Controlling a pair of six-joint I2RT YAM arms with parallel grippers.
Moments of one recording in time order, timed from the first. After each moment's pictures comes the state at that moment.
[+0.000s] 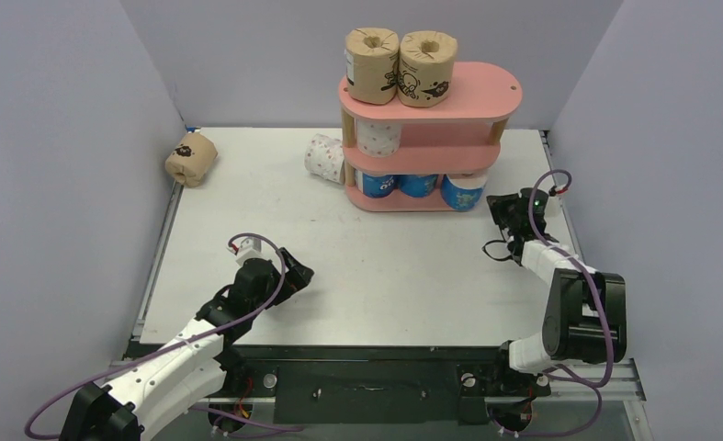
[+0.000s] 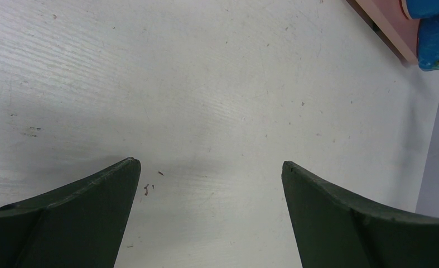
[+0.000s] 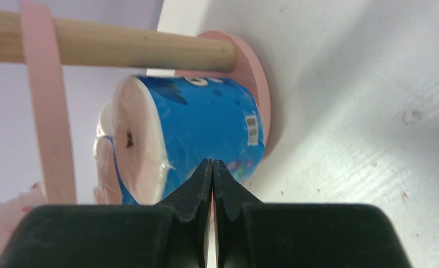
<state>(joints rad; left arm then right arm) -0.55 0.76 0.28 -0.16 -0.19 -0.99 -0.11 1.46 0.69 0.29 -0.01 1.13</state>
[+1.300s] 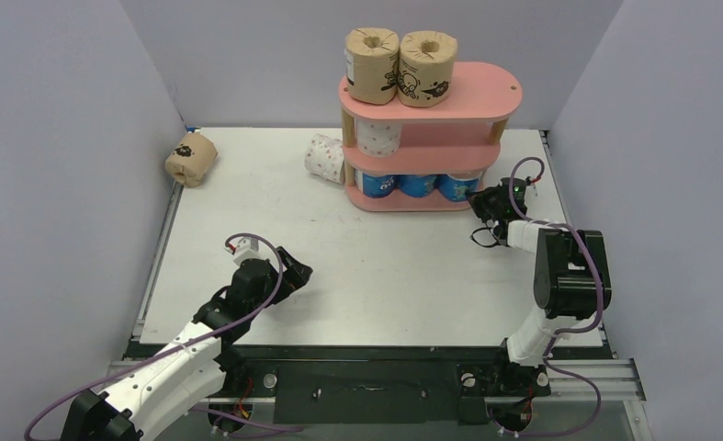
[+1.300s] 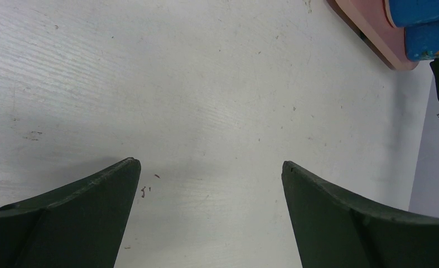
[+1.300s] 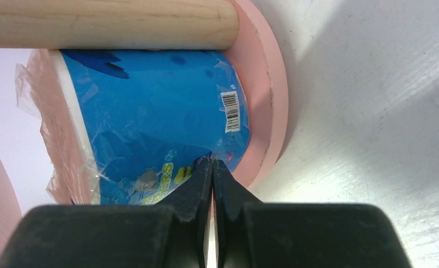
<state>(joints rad) -0.55 0.72 0.28 -0.17 -0.20 -0.99 -0.04 1.72 0.82 0.34 -0.07 1.13</state>
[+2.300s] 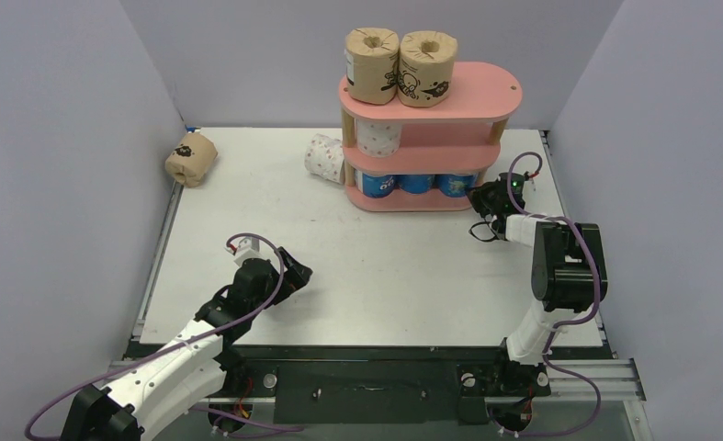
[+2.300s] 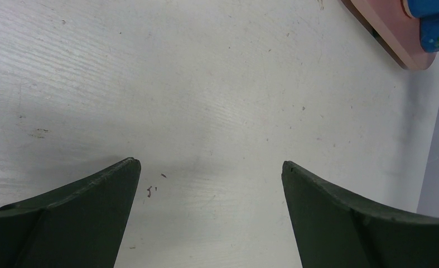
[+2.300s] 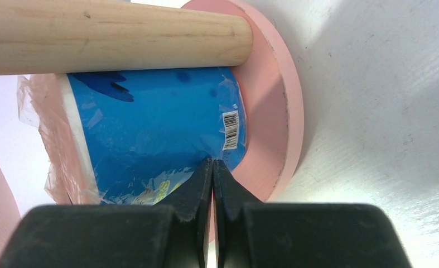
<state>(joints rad) -0.55 0.75 0.28 -0.17 -0.20 -0.99 -0.03 1.78 0.89 0.34 -0.07 1.13</state>
